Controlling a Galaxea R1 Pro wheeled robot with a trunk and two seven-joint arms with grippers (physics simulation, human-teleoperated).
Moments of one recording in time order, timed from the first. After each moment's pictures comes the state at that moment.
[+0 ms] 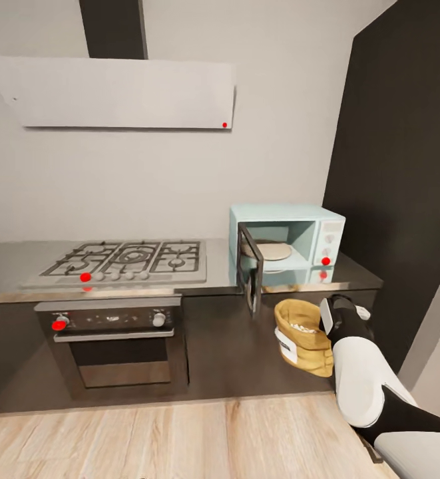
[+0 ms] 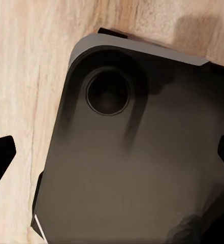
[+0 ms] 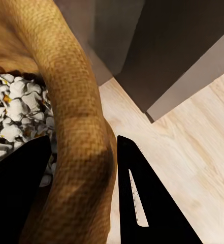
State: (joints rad) left arm 0.01 -0.01 0.03 -0.05 0.25 -0.08 0.04; right arm -1.00 0.08 -0.70 -0.62 0.38 0.80 -0.42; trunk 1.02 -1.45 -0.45
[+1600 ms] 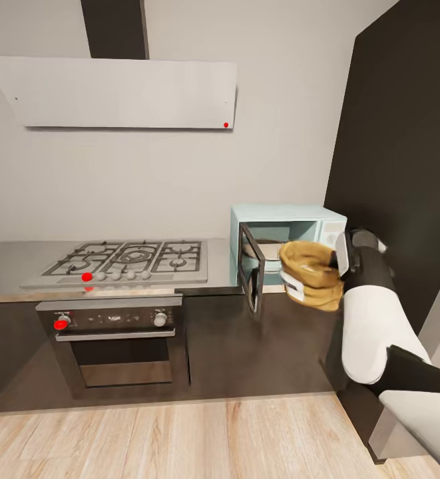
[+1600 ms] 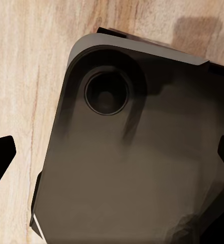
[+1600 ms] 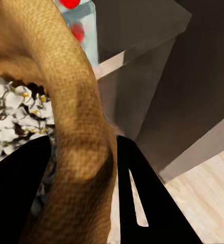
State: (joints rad) left arm 0.01 -0.02 0.03 -0.05 0.25 -0.08 0.04; right arm -1.22 0.04 -0.46 -0.84 0.23 1.04 -0.41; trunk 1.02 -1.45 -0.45
